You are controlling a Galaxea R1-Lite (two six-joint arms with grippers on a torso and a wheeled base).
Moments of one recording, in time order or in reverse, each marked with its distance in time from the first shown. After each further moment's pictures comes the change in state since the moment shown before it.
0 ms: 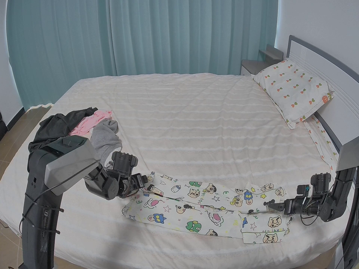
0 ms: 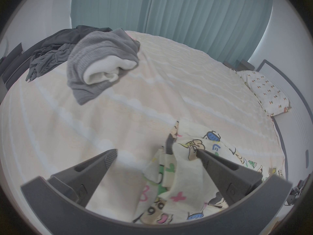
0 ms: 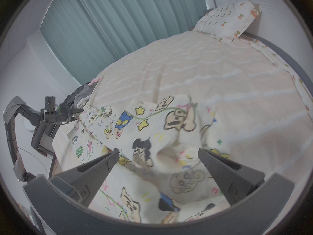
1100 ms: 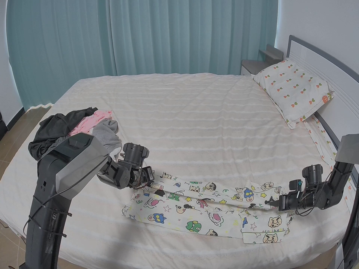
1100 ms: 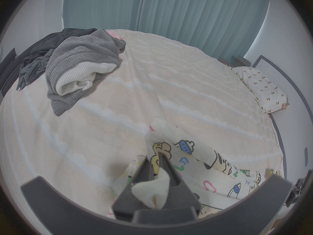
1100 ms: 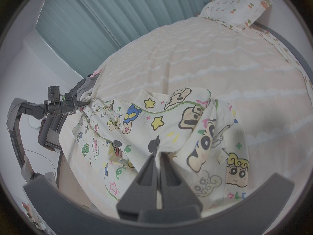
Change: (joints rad) left arm -0.055 0.087 -0.295 0.240 -0.016 0.012; right arm 0.078 -0.048 -0.190 0.380 0.028 -0.014
